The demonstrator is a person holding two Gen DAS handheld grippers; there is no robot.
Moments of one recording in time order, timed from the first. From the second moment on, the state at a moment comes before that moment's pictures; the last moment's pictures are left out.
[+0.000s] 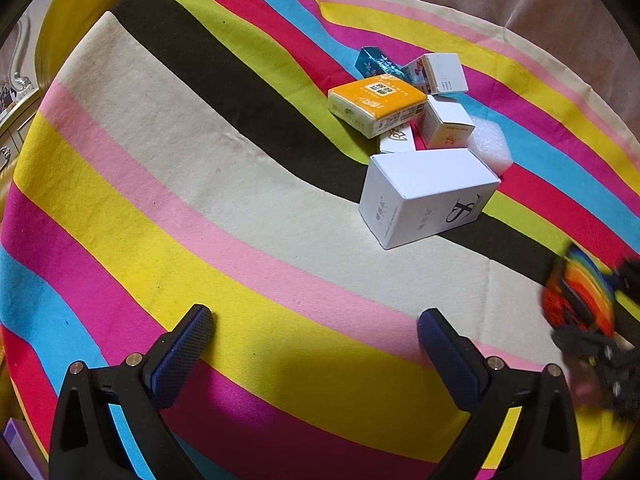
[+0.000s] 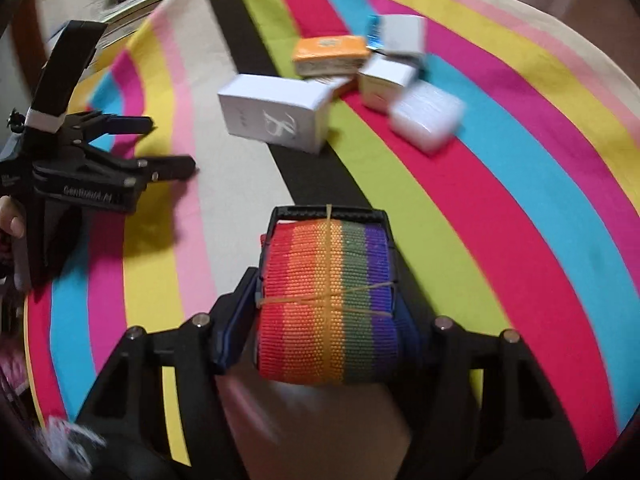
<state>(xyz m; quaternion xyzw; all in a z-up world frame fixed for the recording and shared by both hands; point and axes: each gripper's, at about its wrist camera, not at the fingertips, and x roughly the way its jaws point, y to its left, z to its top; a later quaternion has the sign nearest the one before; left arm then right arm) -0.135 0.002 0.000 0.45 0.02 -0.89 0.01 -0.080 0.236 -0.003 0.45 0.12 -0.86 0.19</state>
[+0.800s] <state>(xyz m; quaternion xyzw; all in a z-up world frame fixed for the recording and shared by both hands) -0.239 0.084 0.009 0.43 -0.18 -0.86 -0.19 -0.045 0.252 -0.006 0.43 0.02 -0.90 0.00</state>
